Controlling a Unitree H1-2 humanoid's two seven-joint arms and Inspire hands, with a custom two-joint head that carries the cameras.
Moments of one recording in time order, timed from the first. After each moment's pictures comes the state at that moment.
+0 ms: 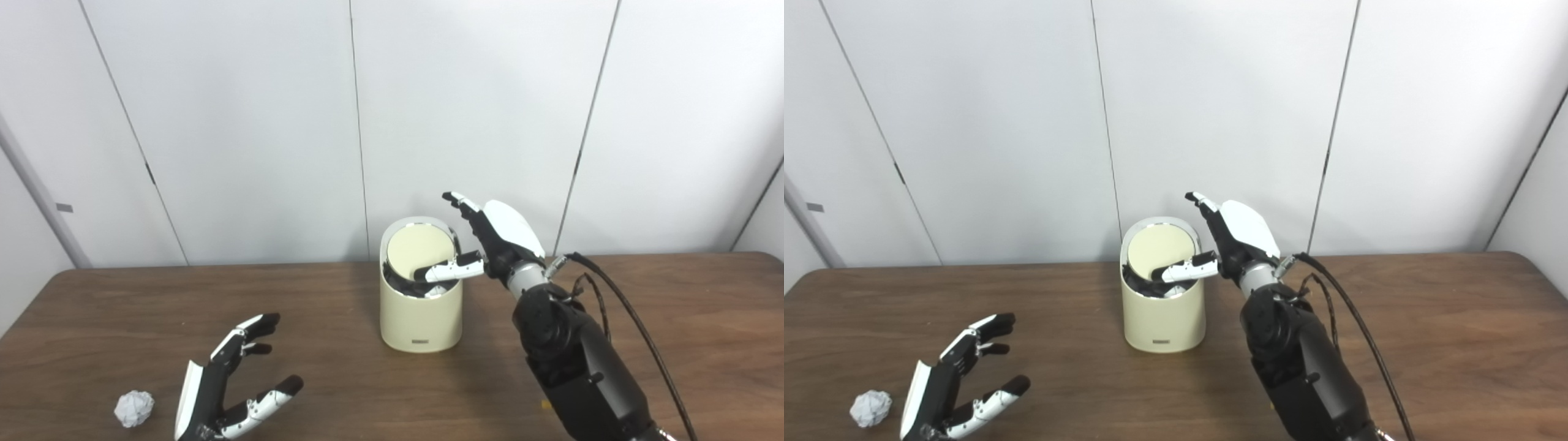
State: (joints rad) left arm -0.02 0.13 0.06 0.00 0.22 -0.41 0.08; right arm -0.67 -0.17 0.27 0.08 -0.76 0.46 0.15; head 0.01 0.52
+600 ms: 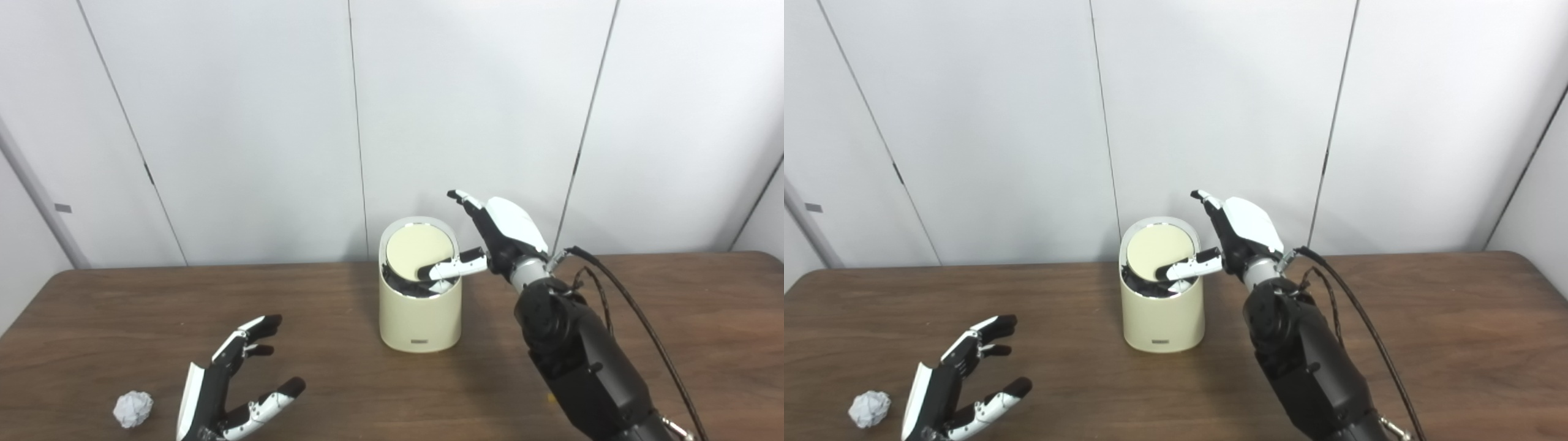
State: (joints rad) left arm -0.01 0.12 0.06 -0.02 0.23 -0.41 0.08; right arm -0.70 -0.19 0.30 0.12 -0.76 0.46 0.13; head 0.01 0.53
